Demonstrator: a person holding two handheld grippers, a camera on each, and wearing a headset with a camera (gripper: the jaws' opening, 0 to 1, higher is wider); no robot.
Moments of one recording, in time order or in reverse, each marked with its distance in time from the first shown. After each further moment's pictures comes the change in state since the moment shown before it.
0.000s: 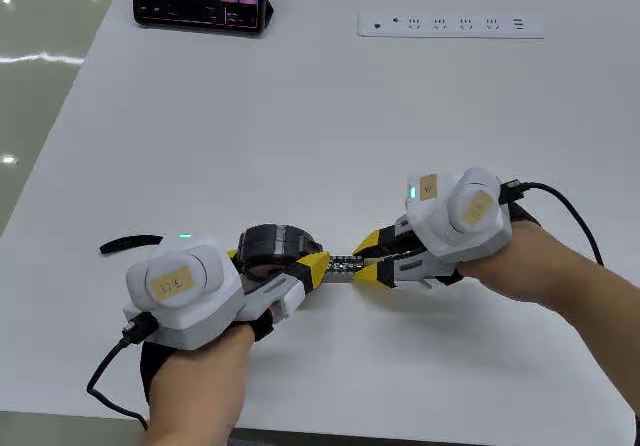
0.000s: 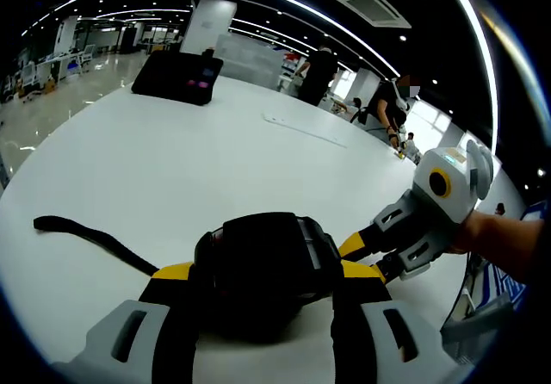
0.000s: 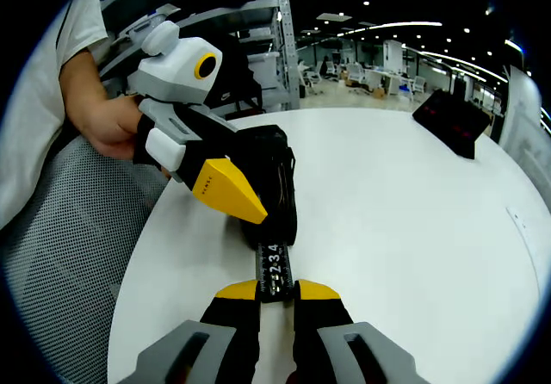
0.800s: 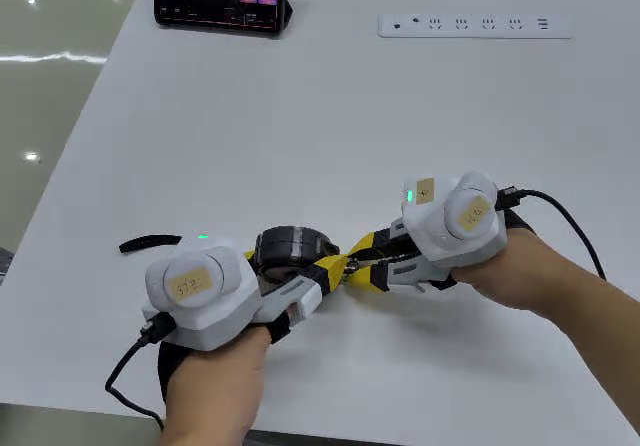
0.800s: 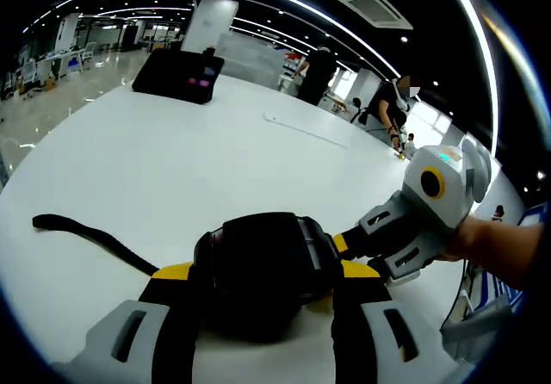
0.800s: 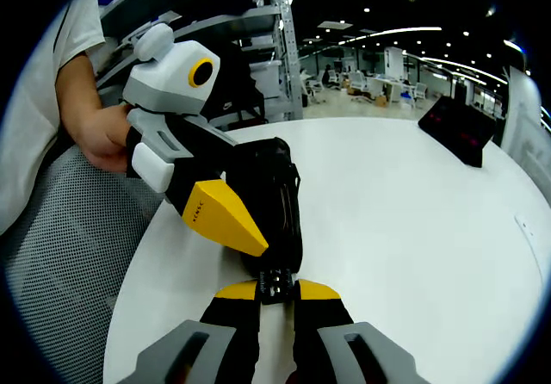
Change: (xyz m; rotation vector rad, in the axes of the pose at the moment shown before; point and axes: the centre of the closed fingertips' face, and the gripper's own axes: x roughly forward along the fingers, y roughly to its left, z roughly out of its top) left arm 0.001 0.002 0.000 -0.009 0.004 -0.003; right arm 0.019 0.000 0.017 -0.001 -0.052 0.016
